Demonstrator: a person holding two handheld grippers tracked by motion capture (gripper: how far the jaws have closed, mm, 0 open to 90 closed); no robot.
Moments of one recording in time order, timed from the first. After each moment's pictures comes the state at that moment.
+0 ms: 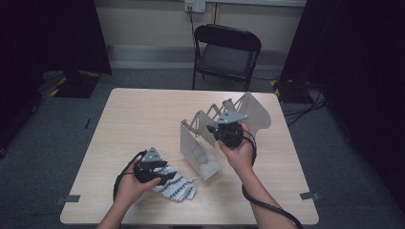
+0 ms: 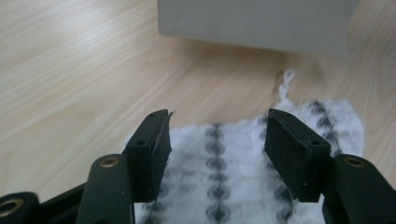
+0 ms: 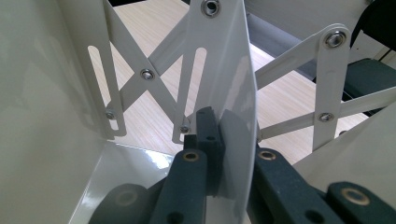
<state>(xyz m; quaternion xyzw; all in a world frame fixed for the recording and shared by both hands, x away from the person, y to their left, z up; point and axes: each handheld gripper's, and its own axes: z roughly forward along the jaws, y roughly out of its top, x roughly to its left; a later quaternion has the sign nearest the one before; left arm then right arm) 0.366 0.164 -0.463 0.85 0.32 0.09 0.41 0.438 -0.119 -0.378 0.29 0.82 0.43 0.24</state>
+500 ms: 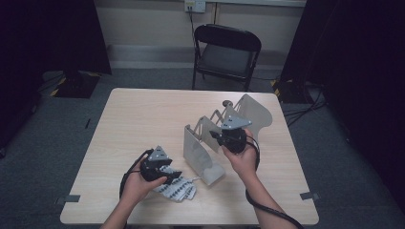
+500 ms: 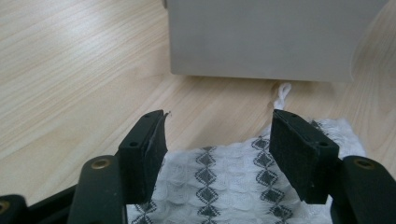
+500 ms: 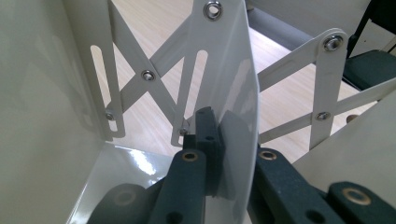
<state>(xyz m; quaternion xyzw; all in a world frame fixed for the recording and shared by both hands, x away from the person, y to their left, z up) 0.370 0.150 -0.464 0.85 0.32 0.10 0.40 0.433 -0.132 -0.395 0.29 0.83 0.43 0.23</state>
